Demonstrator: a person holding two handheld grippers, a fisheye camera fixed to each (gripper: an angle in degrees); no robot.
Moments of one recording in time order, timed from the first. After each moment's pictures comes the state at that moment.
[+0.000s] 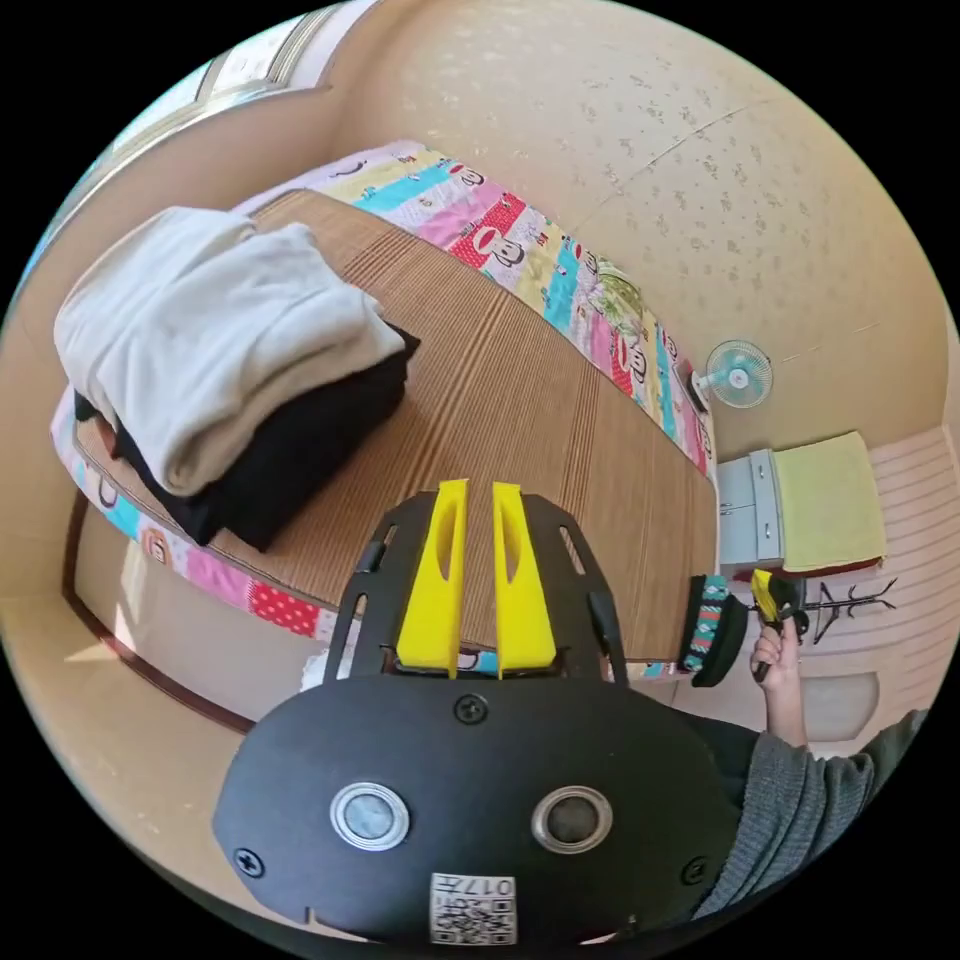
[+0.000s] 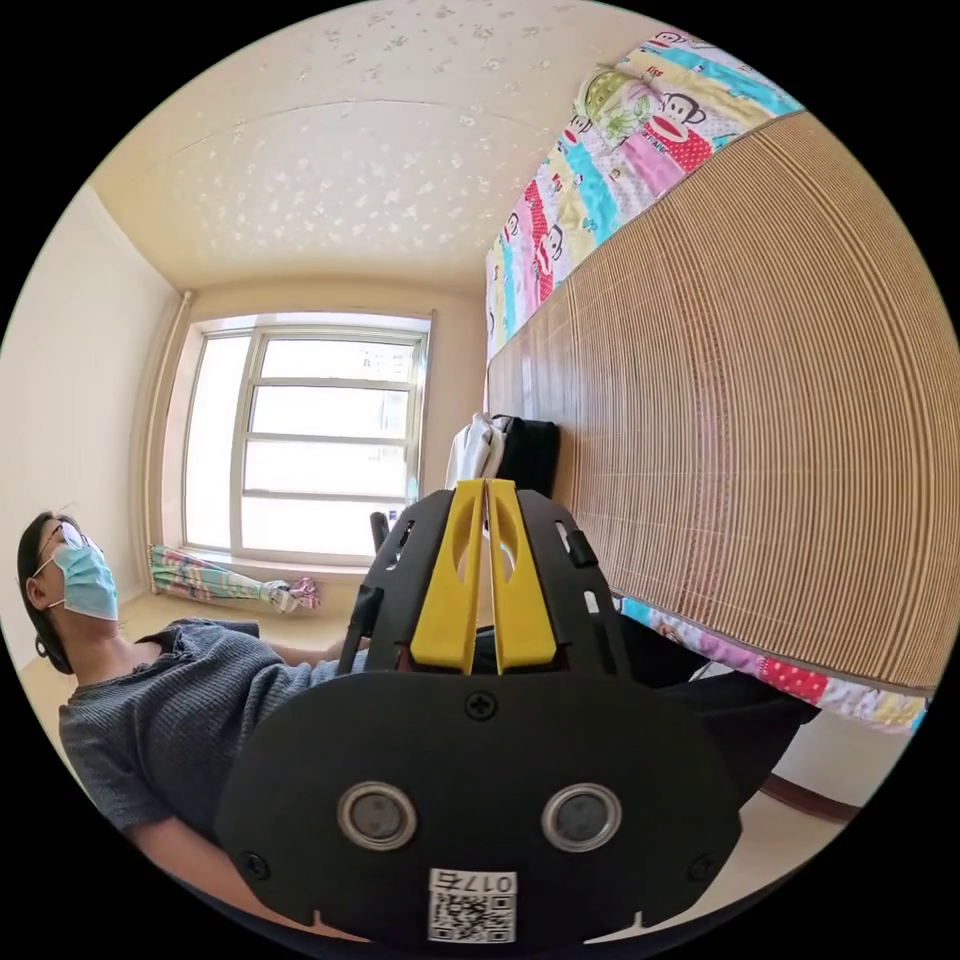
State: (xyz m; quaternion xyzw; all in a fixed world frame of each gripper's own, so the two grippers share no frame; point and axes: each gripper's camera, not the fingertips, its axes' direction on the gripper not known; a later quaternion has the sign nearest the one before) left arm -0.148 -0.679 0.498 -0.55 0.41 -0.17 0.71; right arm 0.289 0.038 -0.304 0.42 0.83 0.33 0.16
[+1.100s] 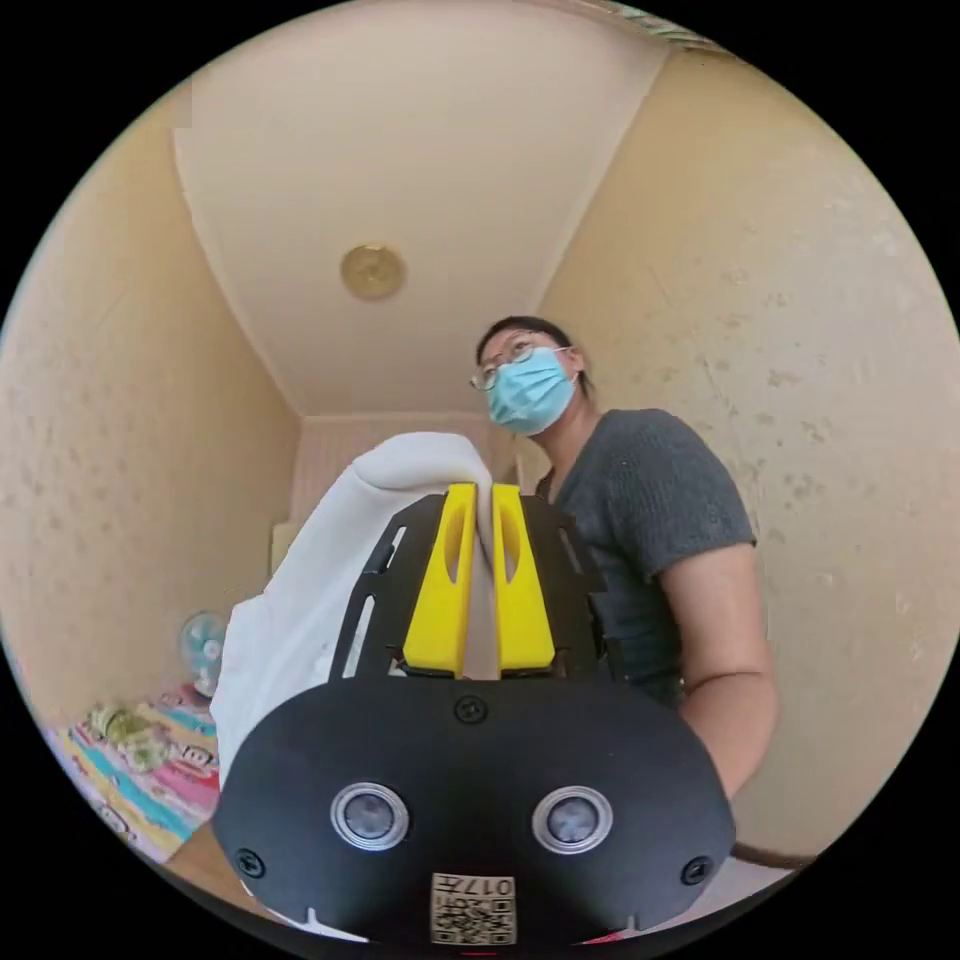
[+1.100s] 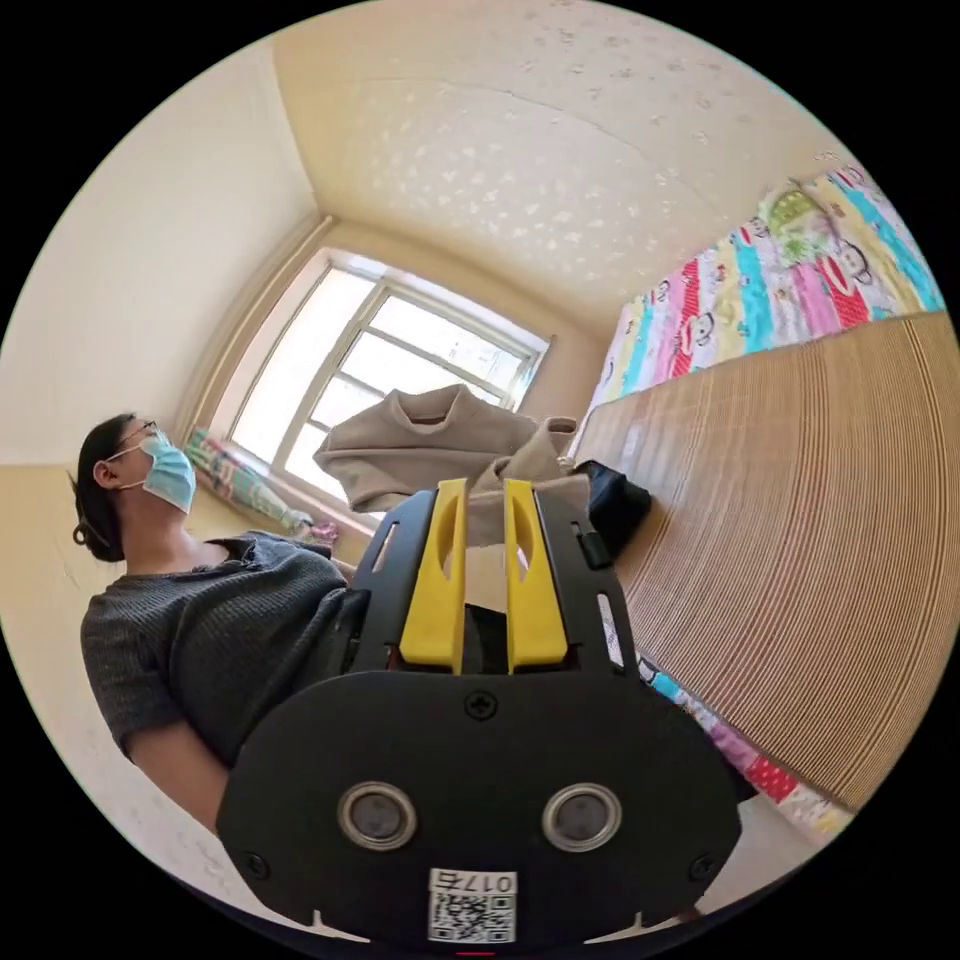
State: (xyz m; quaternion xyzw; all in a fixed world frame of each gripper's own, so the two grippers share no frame) left arm -0.509 -0.832 0.457 0.22 0.92 -0.12 0.32; right arm 0.428 0.133 -0.244 0.25 0.90 0.24 0.27
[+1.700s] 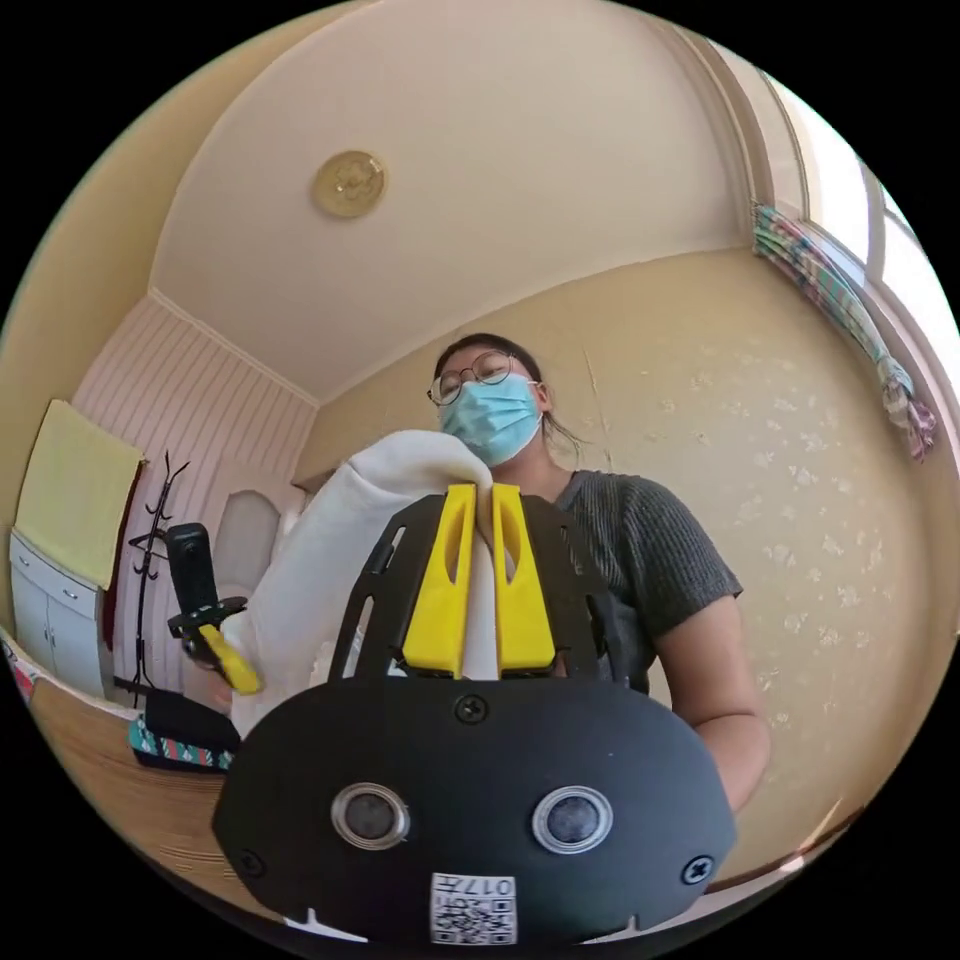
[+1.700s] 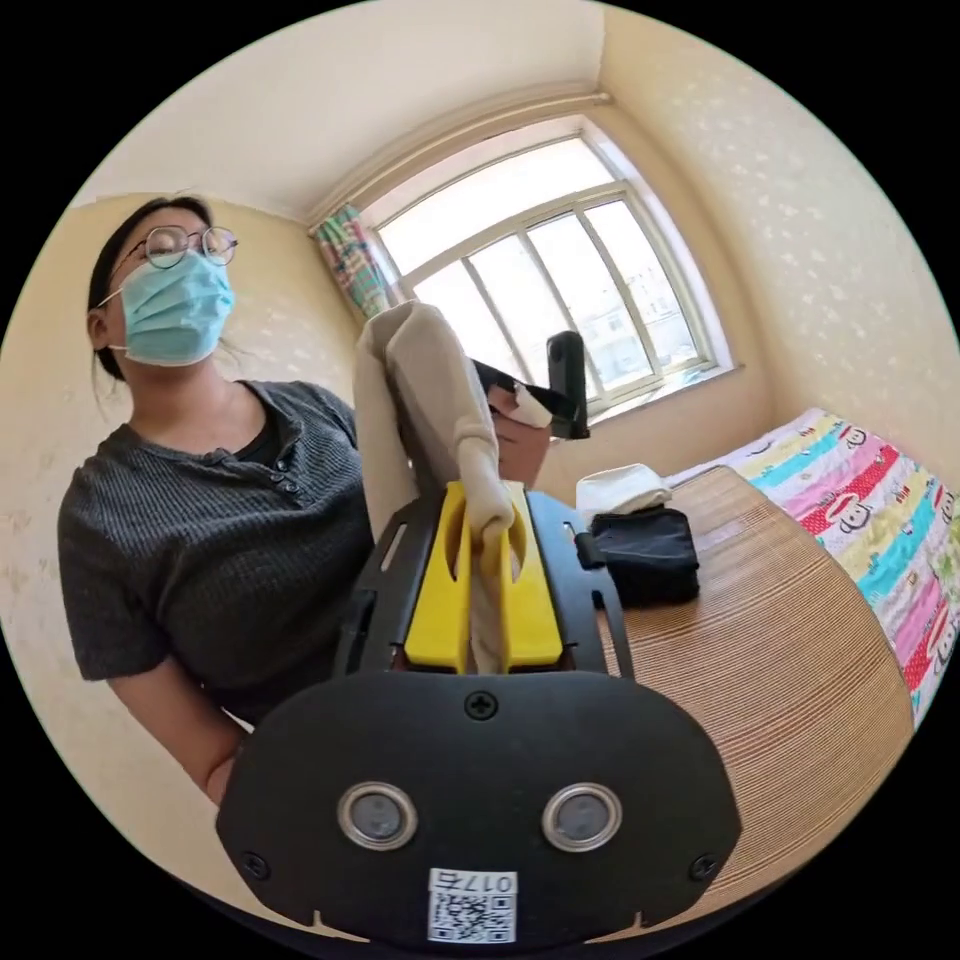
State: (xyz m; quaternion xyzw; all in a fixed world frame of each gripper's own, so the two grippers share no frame) left arm -0.283 -0.843 0.235 0.10 0.98 -0.15 -0.07; right arm 0.562 0.154 -0.287 -0.07 0.85 0.27 0.44
